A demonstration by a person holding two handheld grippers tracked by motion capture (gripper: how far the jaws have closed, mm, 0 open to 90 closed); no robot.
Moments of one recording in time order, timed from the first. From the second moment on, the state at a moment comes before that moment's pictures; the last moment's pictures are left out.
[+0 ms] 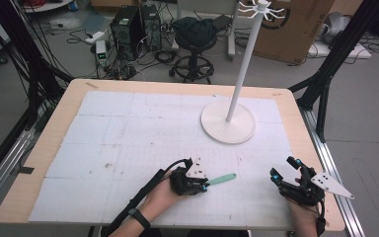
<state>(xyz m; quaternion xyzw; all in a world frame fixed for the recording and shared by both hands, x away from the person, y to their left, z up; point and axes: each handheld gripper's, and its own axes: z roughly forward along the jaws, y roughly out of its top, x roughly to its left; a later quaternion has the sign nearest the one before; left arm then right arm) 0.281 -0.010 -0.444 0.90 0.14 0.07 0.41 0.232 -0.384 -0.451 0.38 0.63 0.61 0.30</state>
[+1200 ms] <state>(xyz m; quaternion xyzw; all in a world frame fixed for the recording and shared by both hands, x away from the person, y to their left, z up) 0.325 0.044 -0.289 0.79 0.17 0.11 0.58 0.232 -0.383 -0.451 0.38 0.63 0.60 0.30</state>
